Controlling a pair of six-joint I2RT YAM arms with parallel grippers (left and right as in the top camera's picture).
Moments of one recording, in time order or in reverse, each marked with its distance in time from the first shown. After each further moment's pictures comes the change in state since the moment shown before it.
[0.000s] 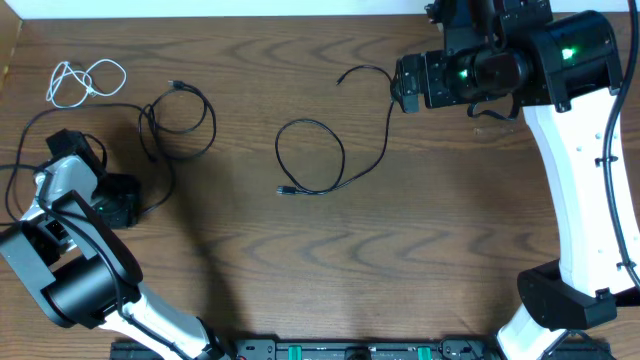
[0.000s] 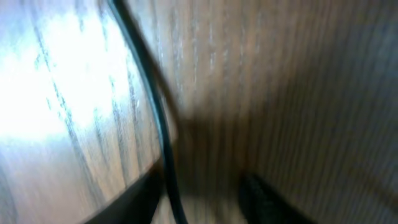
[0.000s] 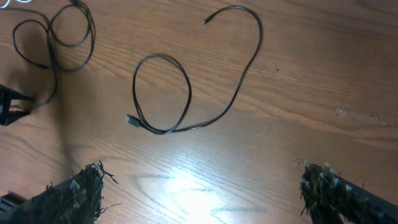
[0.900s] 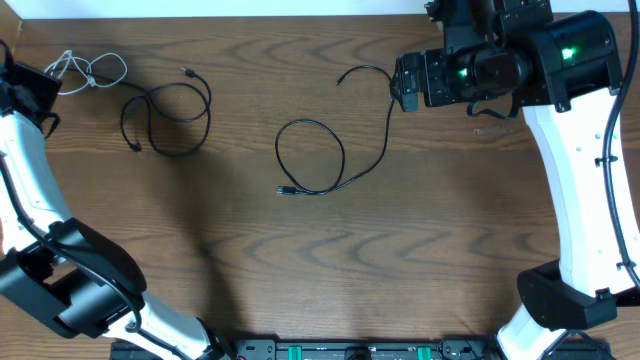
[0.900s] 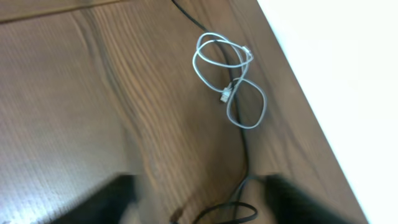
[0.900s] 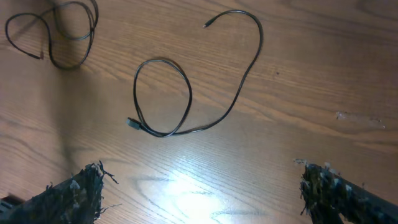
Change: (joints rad) left arm 0.000 -0.052 0.548 0.059 0.013 0.367; right arm 0.000 0.000 0.000 0.011 0.000 0.000
